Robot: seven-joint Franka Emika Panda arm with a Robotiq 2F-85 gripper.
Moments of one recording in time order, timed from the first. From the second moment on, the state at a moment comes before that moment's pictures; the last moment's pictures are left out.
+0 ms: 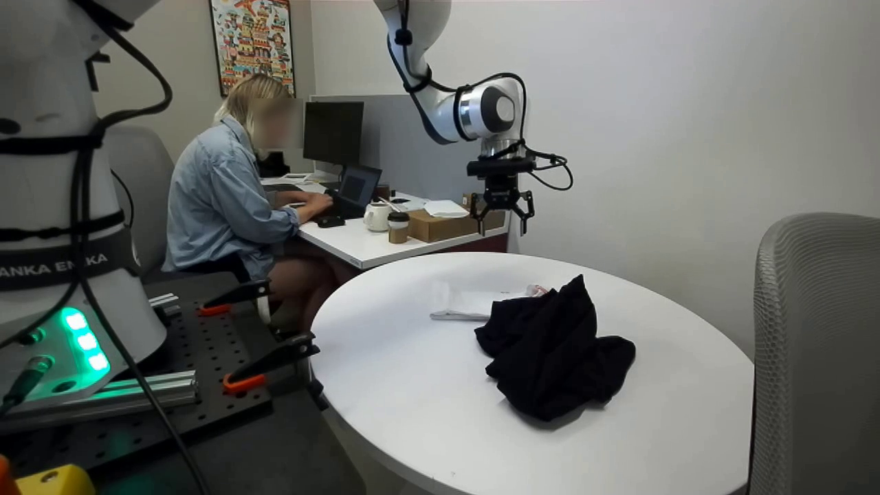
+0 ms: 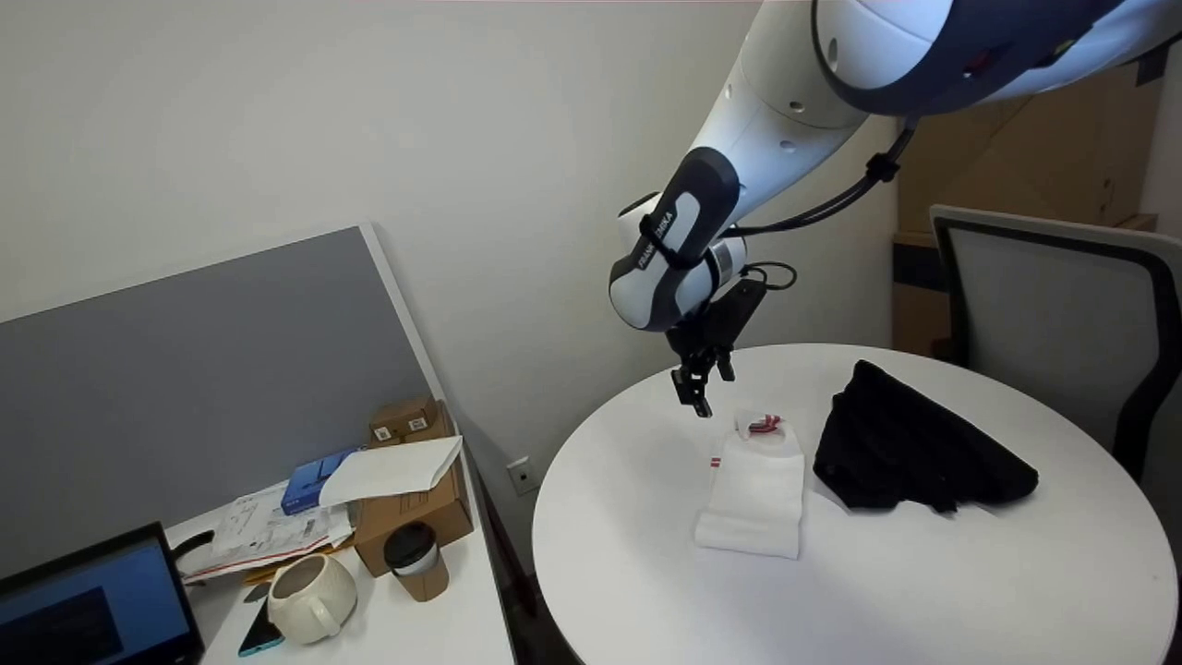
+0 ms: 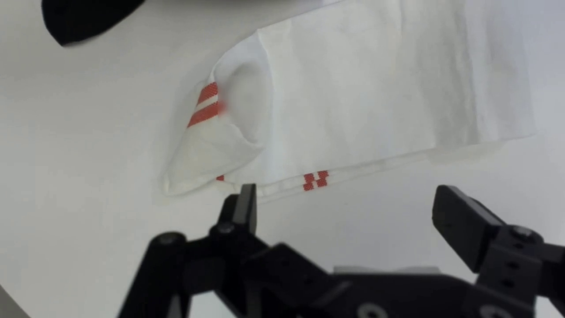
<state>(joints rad) 0.05 0.83 0.04 -1.44 -0.31 2.24 -0.33</state>
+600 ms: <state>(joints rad) 0.08 0.73 0.03 -1.77 -0.31 2.43 -0.22</state>
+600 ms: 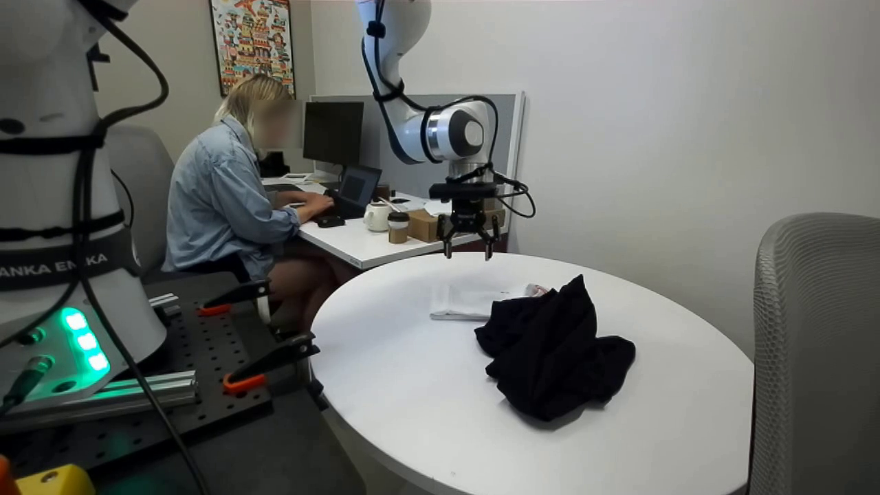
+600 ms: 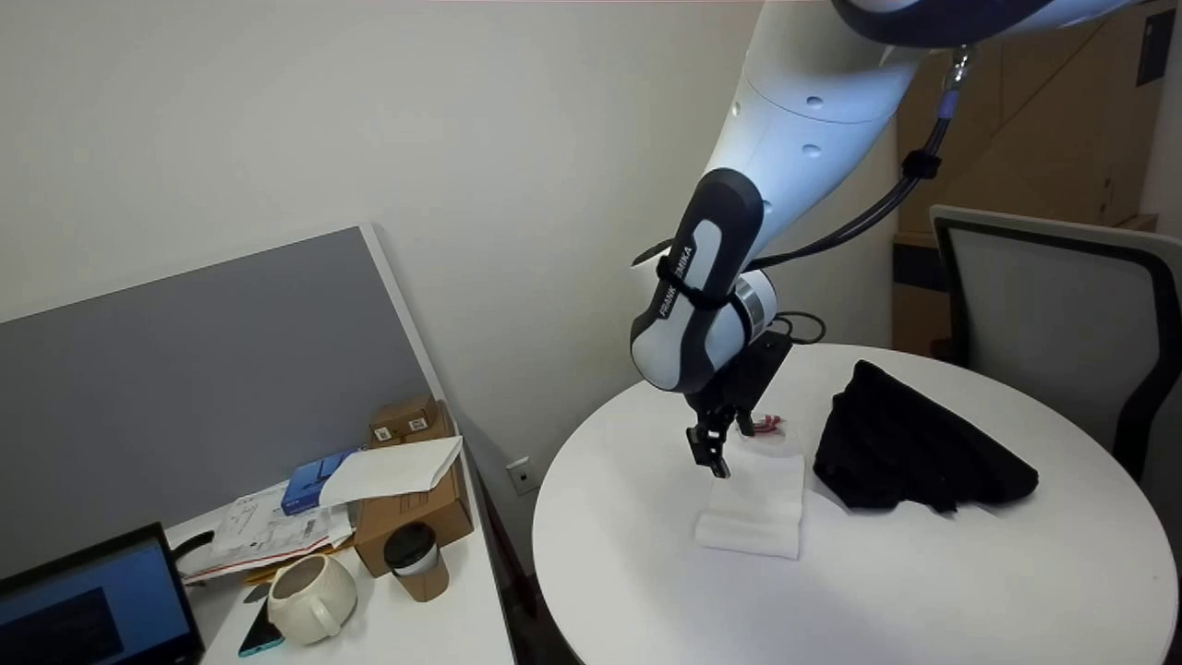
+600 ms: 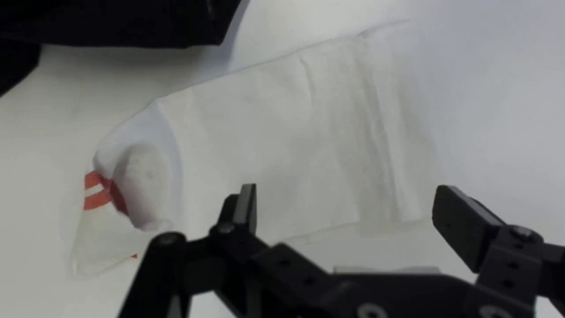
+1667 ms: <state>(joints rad) 0.30 0.77 -0.13 -2.00 -0.52 2.63 0.06</state>
